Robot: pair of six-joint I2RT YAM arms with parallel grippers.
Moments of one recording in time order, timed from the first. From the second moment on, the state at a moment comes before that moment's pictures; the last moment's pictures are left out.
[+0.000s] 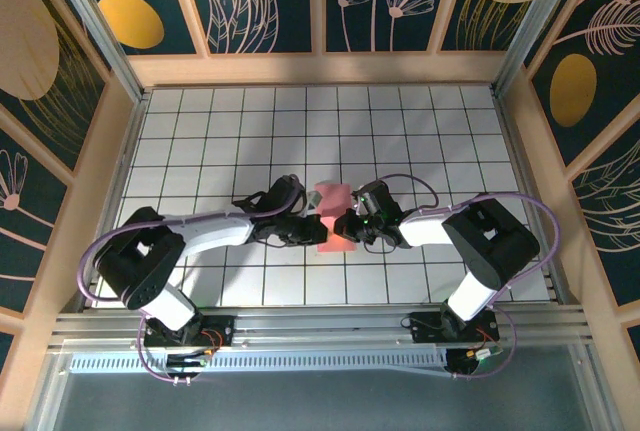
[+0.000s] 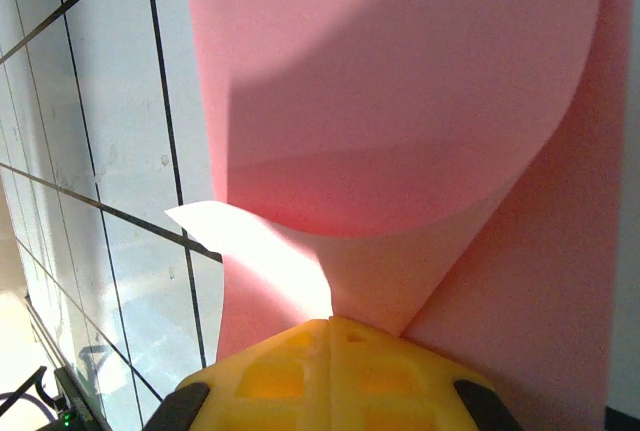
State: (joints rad) left arm -0.77 1.60 0.79 -0.10 0.52 -0.79; right arm 0.67 1.65 0.57 0.23 -0.41 0.91
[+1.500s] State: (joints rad) left arm -0.77 1.75 0.80 -0.09 0.46 -0.75; right arm 0.70 1.55 0.59 0.13 -0.38 0.89
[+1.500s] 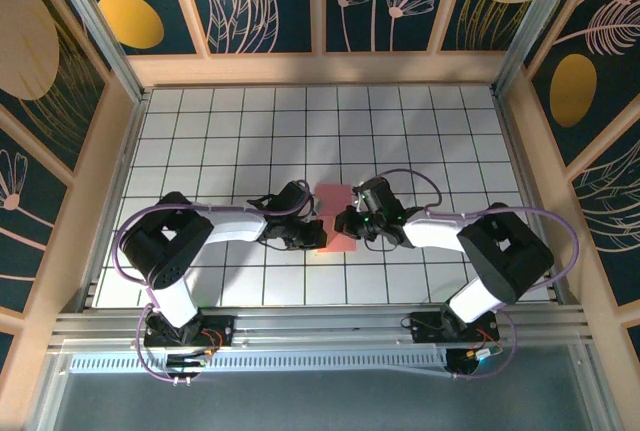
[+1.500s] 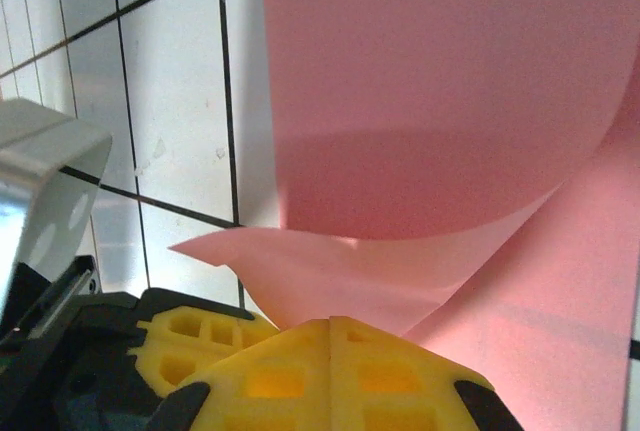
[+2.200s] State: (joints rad) left arm -0.77 1.75 0.80 -0.10 0.46 -0.75; right arm 0.71 1.67 0.62 0.19 -0.37 0.88
